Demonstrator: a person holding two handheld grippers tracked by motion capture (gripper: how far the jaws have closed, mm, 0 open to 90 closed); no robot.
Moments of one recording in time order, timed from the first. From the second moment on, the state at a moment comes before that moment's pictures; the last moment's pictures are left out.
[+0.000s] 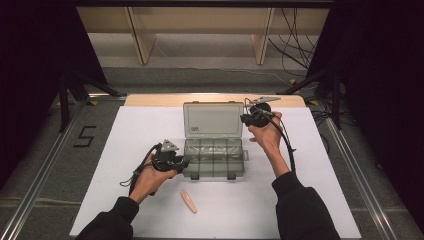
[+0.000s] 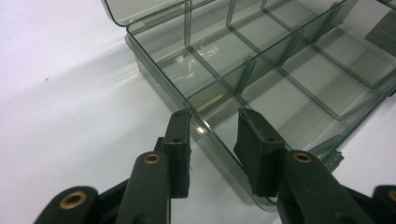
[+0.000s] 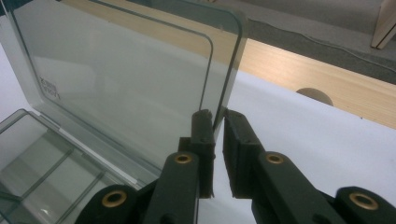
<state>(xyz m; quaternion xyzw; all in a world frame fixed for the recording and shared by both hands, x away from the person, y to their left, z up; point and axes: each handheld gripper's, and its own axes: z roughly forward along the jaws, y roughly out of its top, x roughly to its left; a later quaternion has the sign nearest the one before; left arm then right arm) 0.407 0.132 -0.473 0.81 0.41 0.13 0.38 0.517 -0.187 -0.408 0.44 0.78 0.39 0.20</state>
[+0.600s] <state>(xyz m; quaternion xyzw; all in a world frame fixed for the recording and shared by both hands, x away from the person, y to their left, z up) 0.407 0.135 -0.470 0.83 0.41 0.14 0.36 0.530 -0.188 -0.414 0.46 0.77 0.39 0.19</state>
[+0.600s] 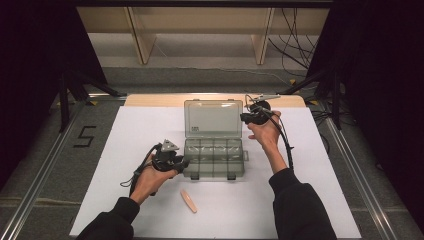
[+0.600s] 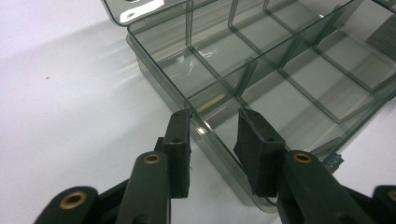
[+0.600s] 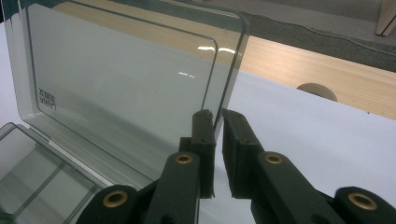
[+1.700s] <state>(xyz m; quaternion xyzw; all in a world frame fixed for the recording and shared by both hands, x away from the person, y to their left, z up) 0.407 0.132 -0.472 0.81 0.43 0.13 0.37 0.525 -0.179 -0.410 0.46 0.77 0.40 0.18</state>
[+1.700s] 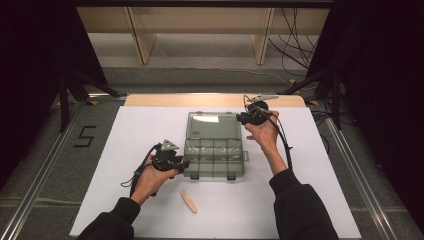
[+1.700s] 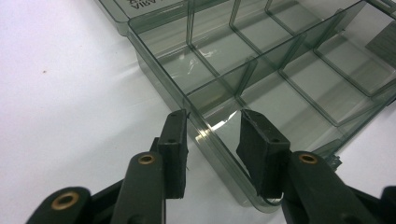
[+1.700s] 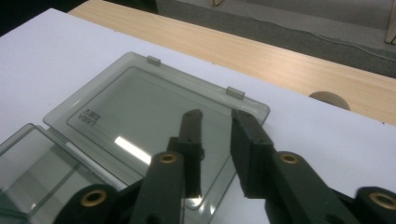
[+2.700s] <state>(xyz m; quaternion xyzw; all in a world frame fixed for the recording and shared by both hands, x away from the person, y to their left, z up) 0.389 0.148 -0.444 0.76 0.41 0.16 0.48 0.467 -0.166 -0.381 0.37 0.79 0.45 0.17</state>
